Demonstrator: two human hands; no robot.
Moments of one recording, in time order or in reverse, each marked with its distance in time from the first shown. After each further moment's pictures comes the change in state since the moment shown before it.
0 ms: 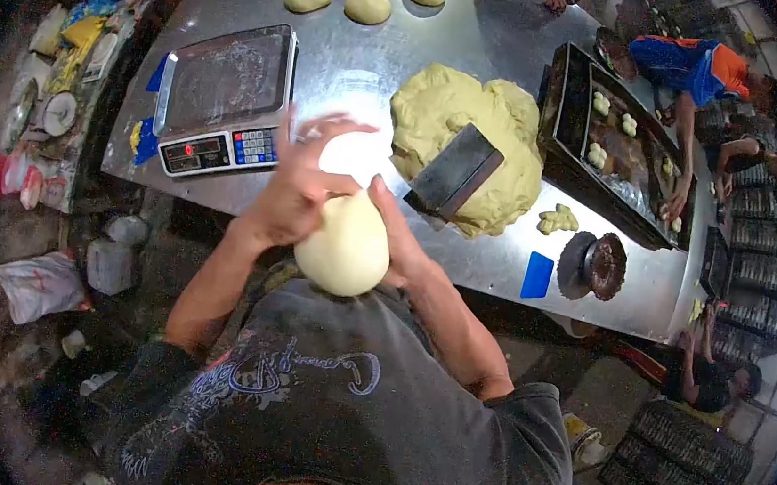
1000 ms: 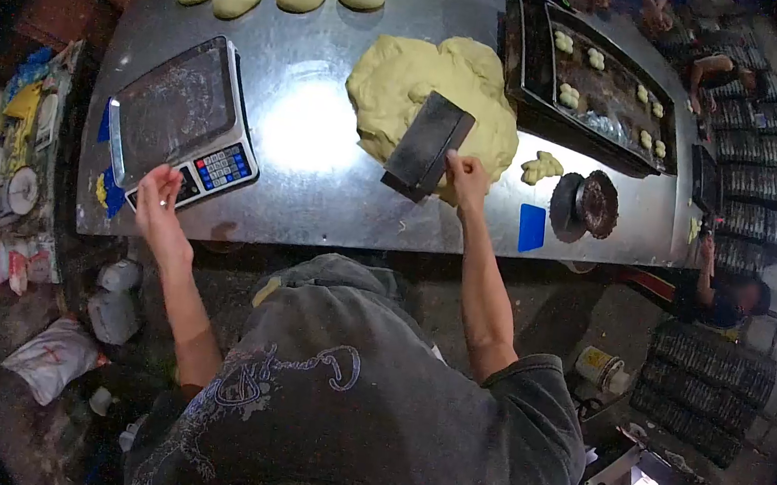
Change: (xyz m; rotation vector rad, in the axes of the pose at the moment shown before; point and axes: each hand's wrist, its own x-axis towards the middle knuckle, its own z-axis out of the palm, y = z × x) left_hand -0.090 -0.126 -0.046 -0.609 0.811 -0.797; right_hand -0.025 -0.033 -0.247 -0.847 1.334 -0.450
